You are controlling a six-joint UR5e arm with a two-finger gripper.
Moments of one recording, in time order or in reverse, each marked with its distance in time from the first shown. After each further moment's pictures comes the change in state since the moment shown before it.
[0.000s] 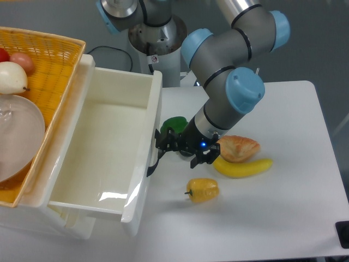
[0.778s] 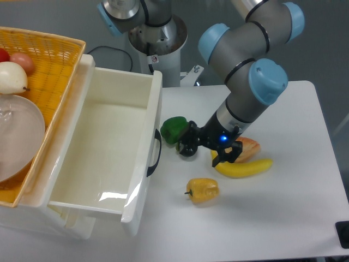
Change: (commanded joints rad) arm 0.061 -0.028 0.000 0.015 0.164 0.420
